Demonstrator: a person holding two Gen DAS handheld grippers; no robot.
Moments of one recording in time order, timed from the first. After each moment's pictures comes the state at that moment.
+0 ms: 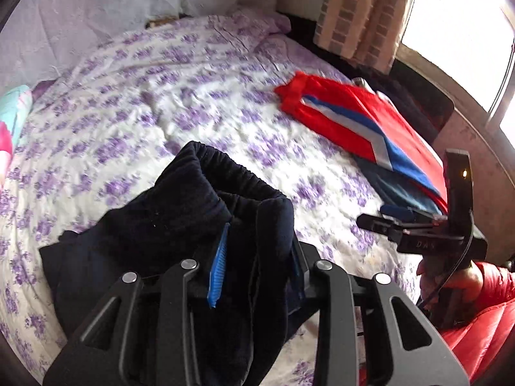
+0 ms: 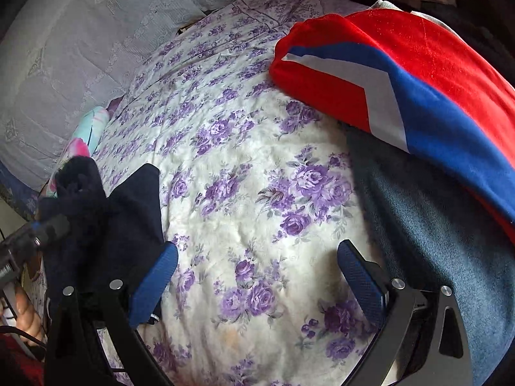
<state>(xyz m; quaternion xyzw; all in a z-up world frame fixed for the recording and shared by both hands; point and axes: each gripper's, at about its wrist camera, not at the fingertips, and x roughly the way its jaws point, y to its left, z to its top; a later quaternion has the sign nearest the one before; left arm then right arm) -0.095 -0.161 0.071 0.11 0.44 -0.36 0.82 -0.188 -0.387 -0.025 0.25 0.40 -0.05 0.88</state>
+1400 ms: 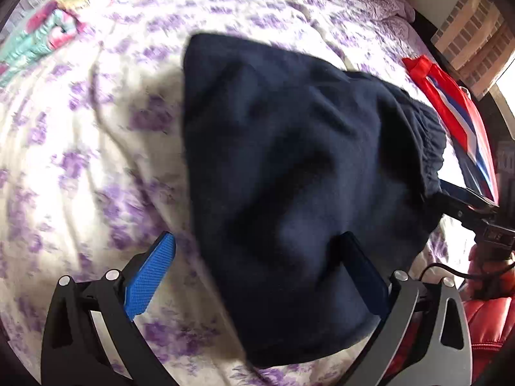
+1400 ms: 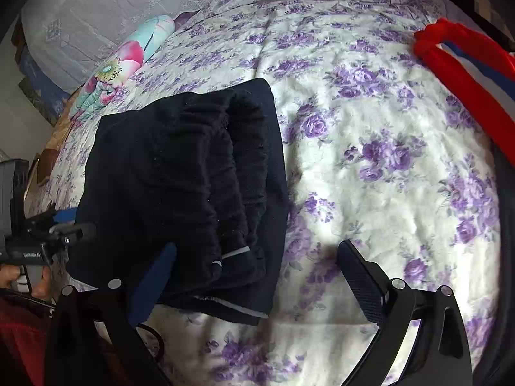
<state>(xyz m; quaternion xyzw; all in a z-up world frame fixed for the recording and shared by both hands) -0.104 0.000 -0.007 0.02 0.54 -0.15 0.83 -0.139 -0.281 -0.021 0.11 0.49 0.10 0.86</state>
